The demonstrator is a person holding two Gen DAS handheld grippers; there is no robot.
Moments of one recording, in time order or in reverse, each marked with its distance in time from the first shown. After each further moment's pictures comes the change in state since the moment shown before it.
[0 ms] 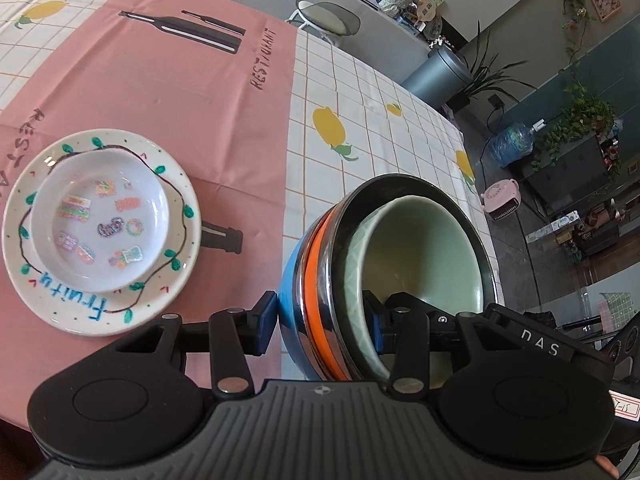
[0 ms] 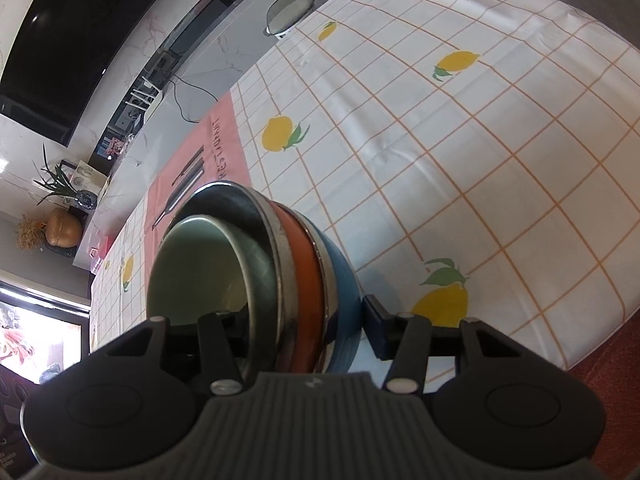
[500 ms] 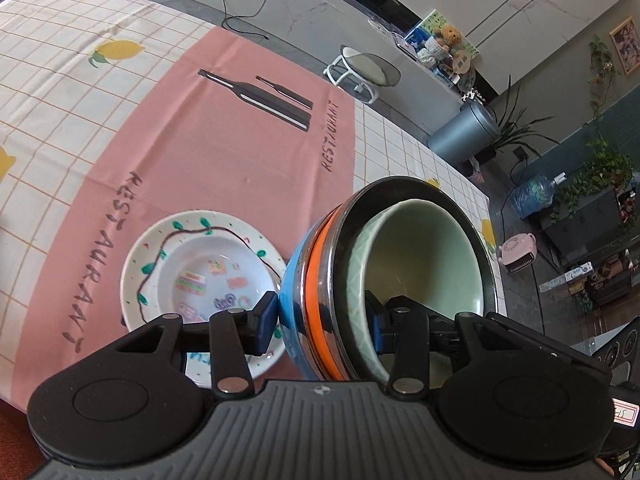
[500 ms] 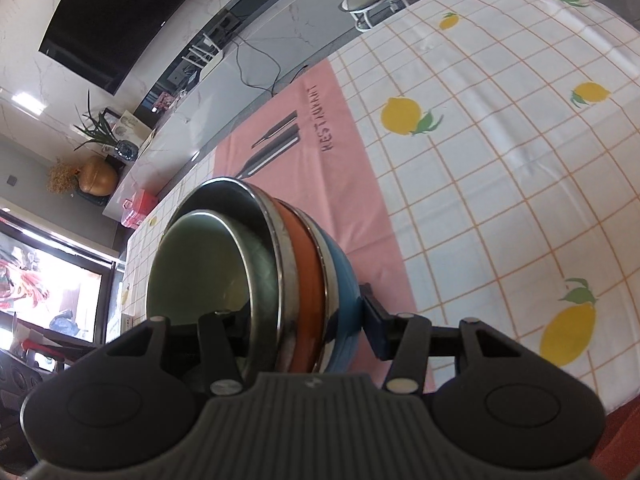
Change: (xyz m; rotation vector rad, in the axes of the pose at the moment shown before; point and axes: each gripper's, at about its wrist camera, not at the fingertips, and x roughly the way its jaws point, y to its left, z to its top) left arm -0.066 0.049 0.044 -0.096 -0.096 0.059; right arm 0.023 0.097 -0.002 -0.160 0.075 0.090
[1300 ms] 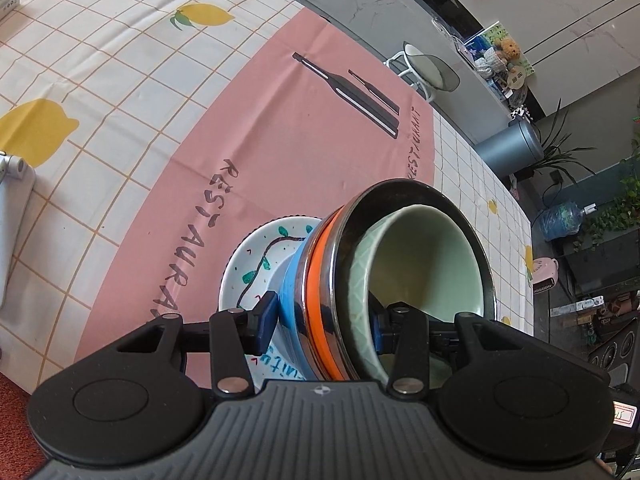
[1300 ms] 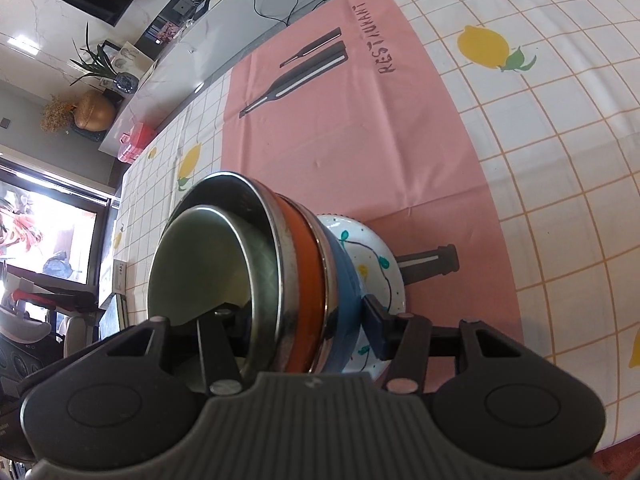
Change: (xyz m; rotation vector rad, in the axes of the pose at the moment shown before) left arm 0.010 0.076 0.018 -0.152 0.065 0.052; right arm 0.075 0.044 -0.005 -0.054 0.196 -0.021
